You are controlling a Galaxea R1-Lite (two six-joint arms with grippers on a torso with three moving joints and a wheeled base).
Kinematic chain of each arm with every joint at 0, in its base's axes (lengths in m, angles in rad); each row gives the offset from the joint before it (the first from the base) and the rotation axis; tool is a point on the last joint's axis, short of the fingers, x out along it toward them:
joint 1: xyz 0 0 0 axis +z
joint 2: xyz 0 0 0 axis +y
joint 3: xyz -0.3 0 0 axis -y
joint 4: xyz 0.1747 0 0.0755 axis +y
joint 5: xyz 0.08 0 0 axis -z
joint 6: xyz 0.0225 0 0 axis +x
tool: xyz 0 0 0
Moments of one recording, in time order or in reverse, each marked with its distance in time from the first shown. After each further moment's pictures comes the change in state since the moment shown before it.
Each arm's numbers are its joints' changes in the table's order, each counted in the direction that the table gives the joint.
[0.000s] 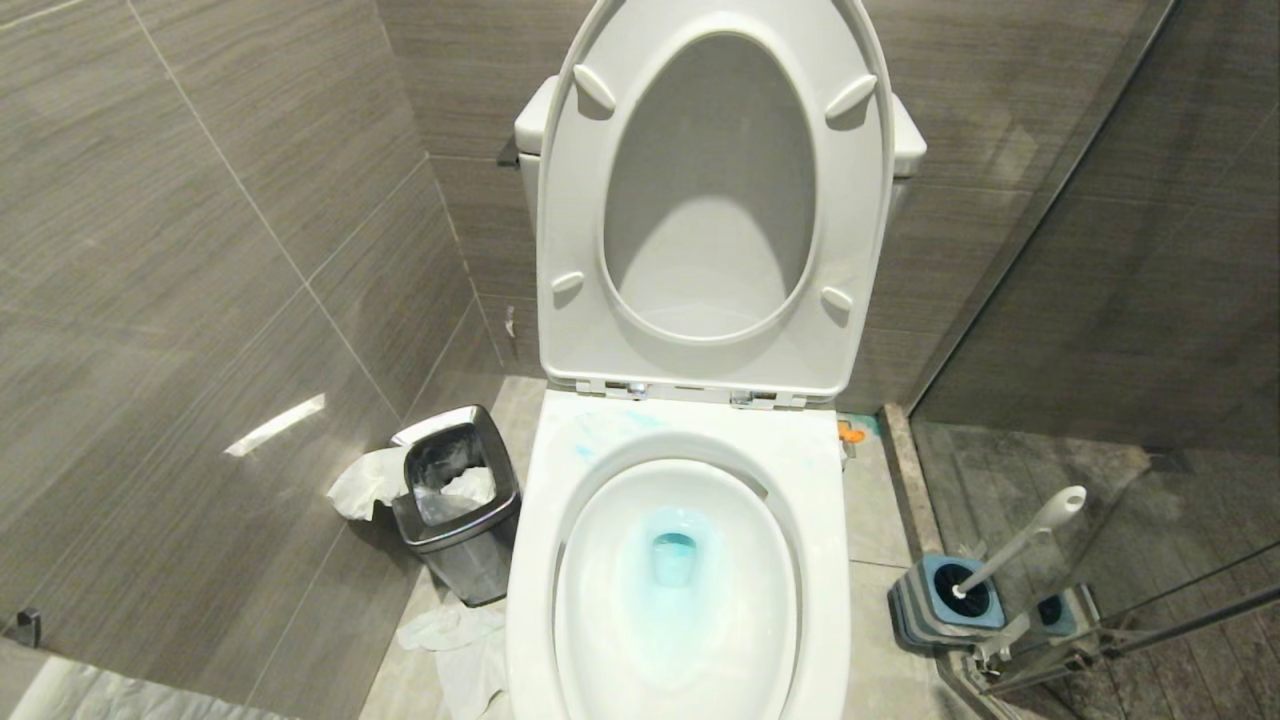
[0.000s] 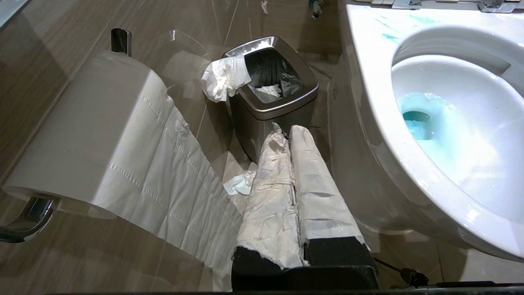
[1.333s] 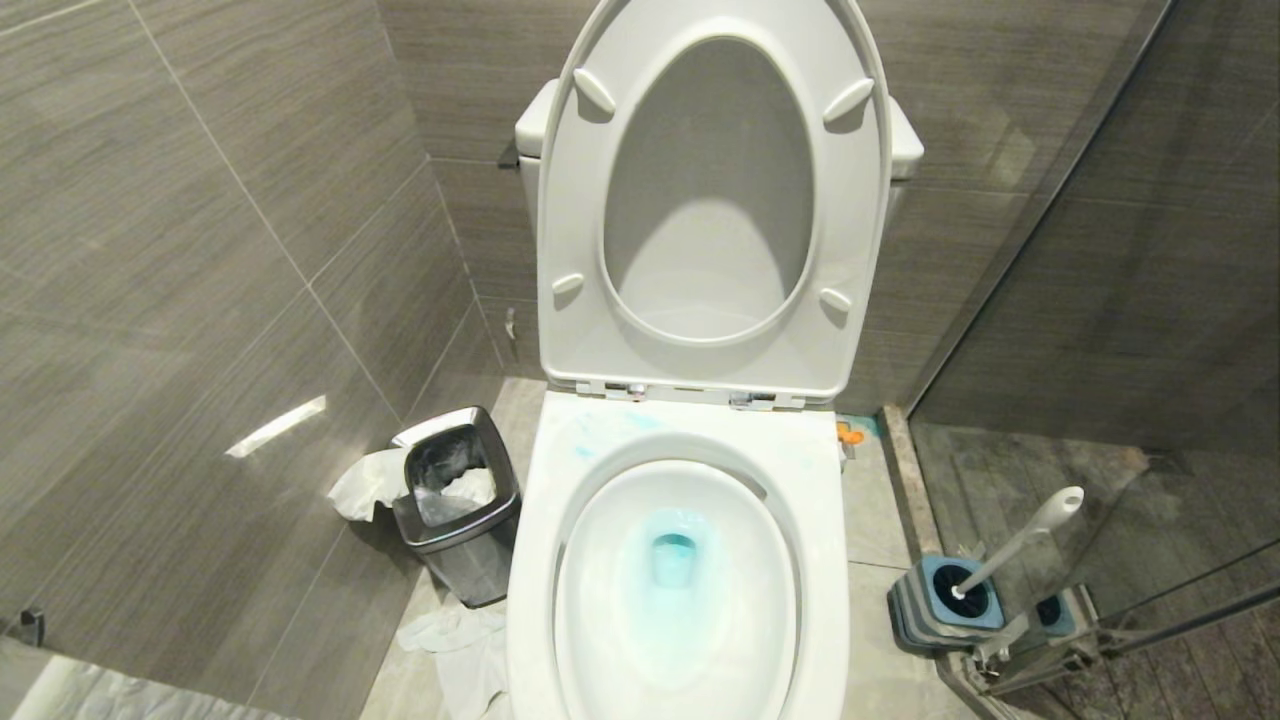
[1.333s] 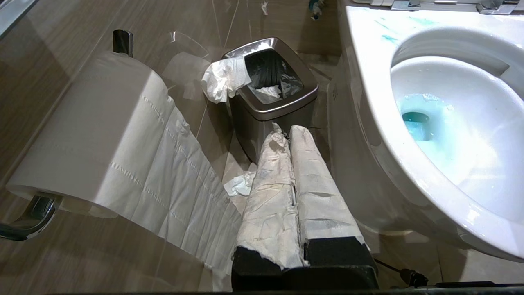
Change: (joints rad) left arm 0.000 0.000 0.000 0.000 0.000 -0.001; right arm -0.019 -0.840 -0.355 0.355 0.007 0.070
